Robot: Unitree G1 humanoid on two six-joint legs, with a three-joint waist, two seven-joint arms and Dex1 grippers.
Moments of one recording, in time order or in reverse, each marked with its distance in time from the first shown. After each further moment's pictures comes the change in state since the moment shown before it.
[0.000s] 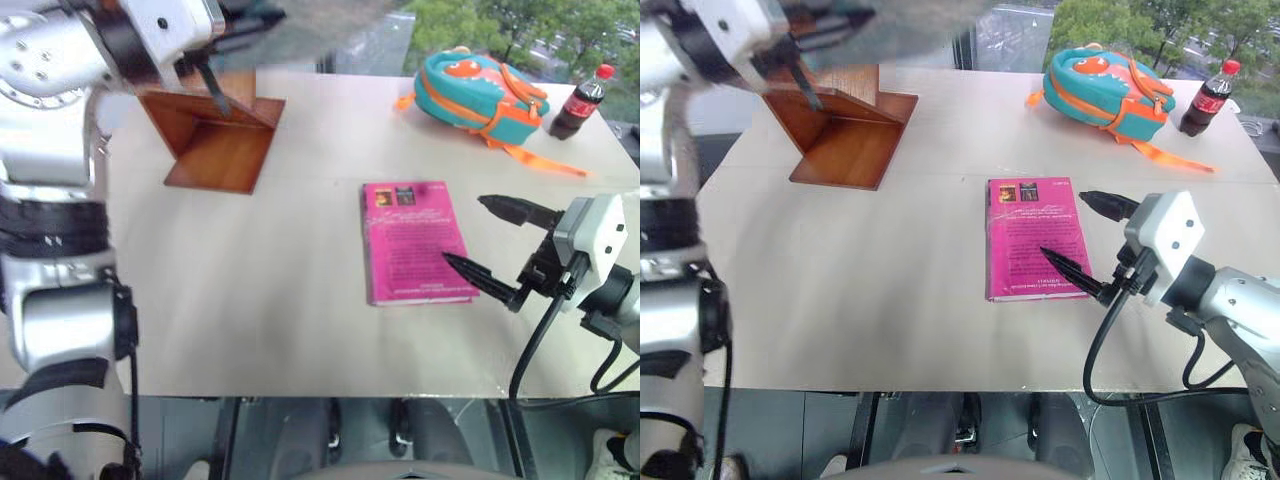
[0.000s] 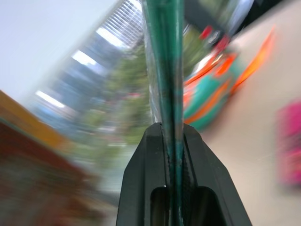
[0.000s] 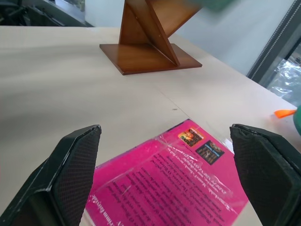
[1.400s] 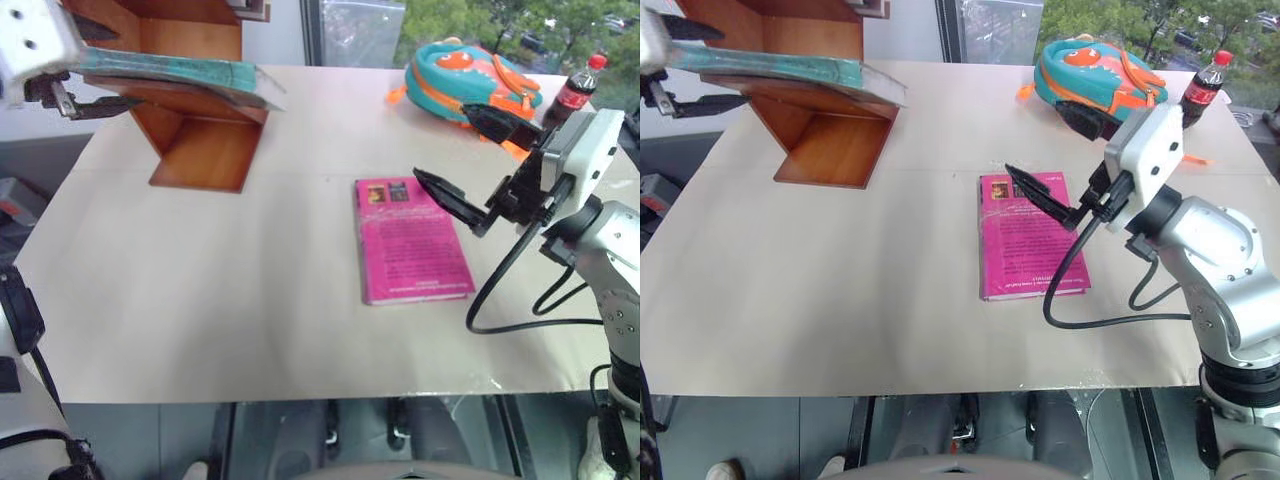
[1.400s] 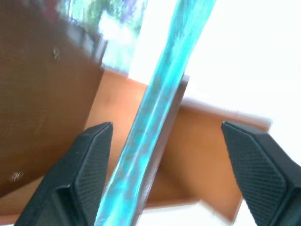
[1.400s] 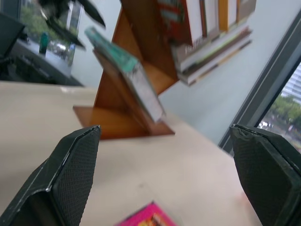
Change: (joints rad) left arm 0.202 0.294 0.187 0.050 -0.326 0.503 -0.377; right arm -0.306 0.112 0.199 0.218 -0.160 -0.125 0.017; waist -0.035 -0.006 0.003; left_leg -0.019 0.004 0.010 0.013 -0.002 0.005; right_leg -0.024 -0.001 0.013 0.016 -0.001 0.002
